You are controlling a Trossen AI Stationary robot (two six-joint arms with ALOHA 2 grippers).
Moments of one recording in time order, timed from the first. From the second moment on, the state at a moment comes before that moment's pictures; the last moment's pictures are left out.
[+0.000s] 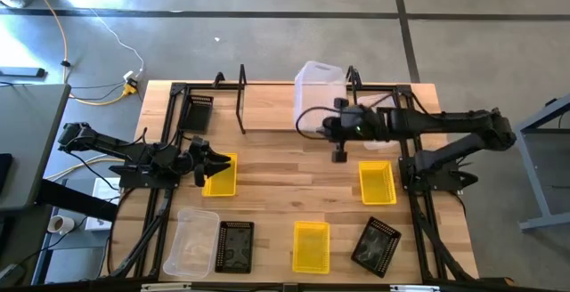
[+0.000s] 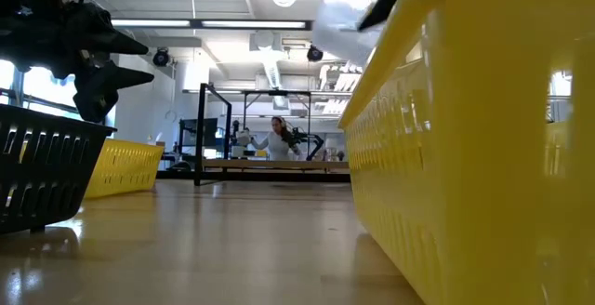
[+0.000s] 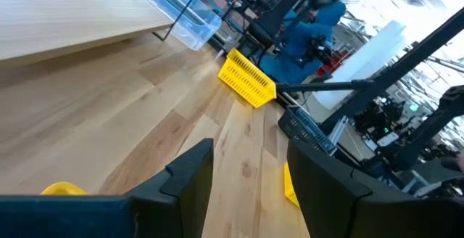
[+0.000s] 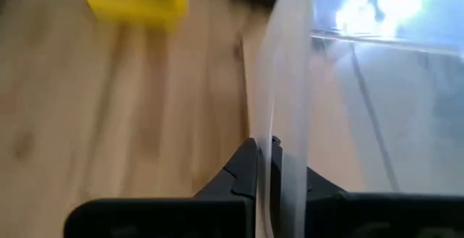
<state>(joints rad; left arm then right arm) -0.12 0.29 0.01 0.13 -0.31 -0.73 -0.07 1.26 1.13 -0.56 0.23 -0.31</state>
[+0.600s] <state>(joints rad) -0.12 0.29 0.01 0.13 -0.36 -0.73 -0.30 1.38 1.12 -0.77 0.04 -0.45</state>
